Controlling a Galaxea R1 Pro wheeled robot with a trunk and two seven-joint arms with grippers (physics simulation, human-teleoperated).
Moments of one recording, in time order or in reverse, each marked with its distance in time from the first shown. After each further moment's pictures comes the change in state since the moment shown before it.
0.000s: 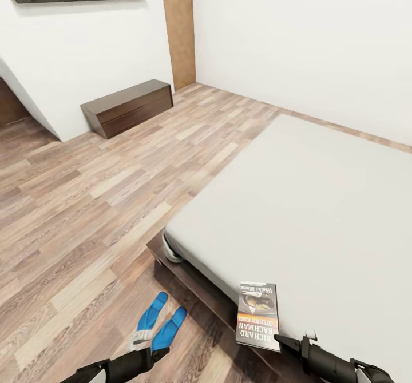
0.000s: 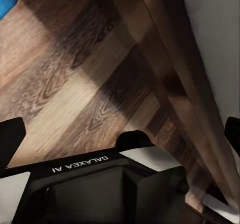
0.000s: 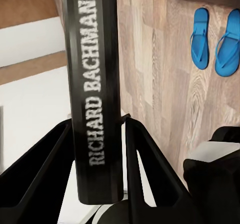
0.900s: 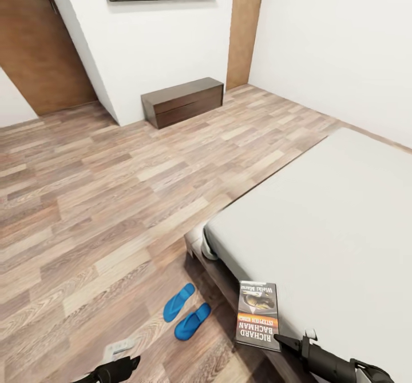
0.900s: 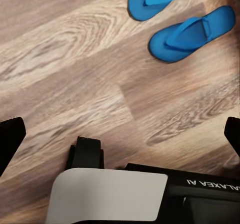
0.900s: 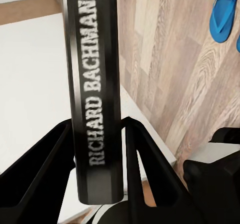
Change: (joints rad) left arm 0.002 -0.001 0.000 0.083 -0.002 -0.160 0.507; right arm 0.000 0.000 -0.001 0.000 -0.002 -0.003 -0.001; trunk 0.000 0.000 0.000
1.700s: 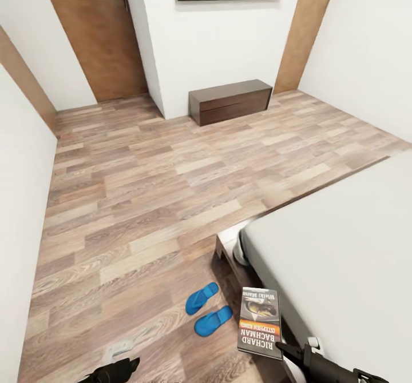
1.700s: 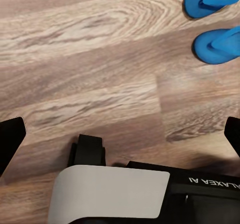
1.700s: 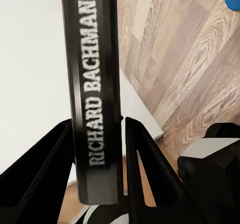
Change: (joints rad) left arm 0.006 0.000 0.000 -0.001 0.000 -0.001 0.005; right arm 0.000 0.000 0.002 0.075 -0.005 -0.046 0.000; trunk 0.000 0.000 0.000
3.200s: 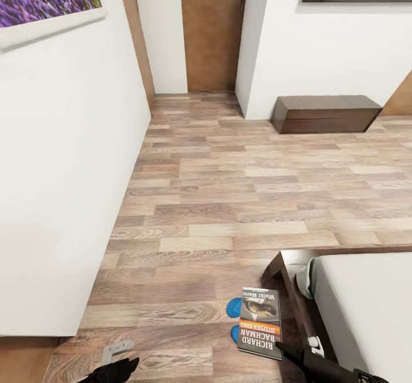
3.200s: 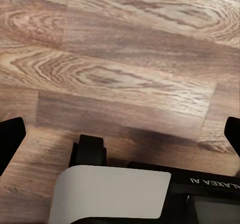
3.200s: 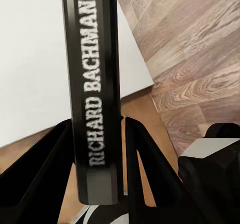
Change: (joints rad) left arm 0.000 0.003 0.002 0.000 0.000 0.000 -0.001; right arm 0.000 0.000 0.000 0.000 0.001 -0.001 0.003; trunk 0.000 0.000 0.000
